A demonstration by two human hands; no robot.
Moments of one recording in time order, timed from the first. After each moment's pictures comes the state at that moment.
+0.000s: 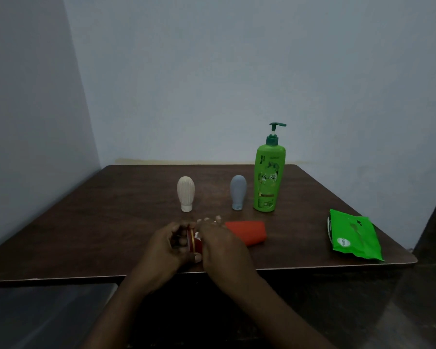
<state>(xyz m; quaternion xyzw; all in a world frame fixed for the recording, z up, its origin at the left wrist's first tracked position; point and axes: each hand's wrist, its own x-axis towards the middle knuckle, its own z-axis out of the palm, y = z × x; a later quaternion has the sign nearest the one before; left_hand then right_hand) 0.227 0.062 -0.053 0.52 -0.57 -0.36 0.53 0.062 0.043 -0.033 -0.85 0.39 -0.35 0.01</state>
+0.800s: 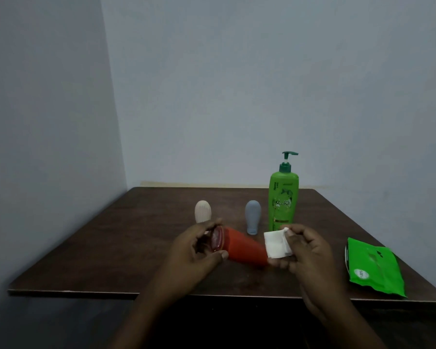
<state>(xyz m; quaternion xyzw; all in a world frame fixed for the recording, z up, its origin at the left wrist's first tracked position) 0.196 0.102 0.015 0.49 -0.66 -0.19 0.53 -0.038 0.049 0.018 -0.48 0.35 -0.63 0.50</state>
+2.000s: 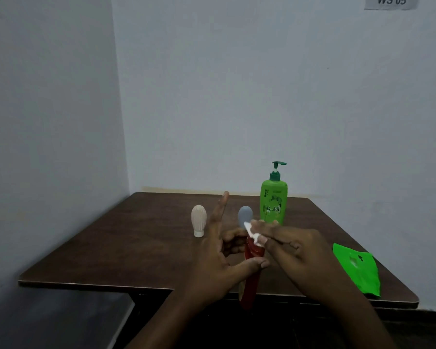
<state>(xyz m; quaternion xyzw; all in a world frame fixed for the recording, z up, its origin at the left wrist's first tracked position) 0.109 0.139 0.046 0.34 -0.67 -0.26 0.60 -0.079 0.110 0.086 -0.84 0.26 -0.46 0.11</state>
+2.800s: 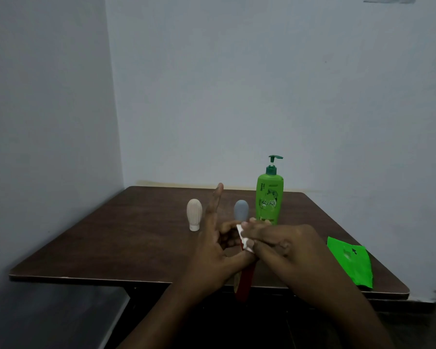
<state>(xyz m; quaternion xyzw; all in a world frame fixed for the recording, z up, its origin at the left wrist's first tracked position) 0.106 0.134 0.045 0.32 -0.65 -0.30 0.62 -0.071 0.126 0.093 -0.86 0.29 -0.42 0.07</state>
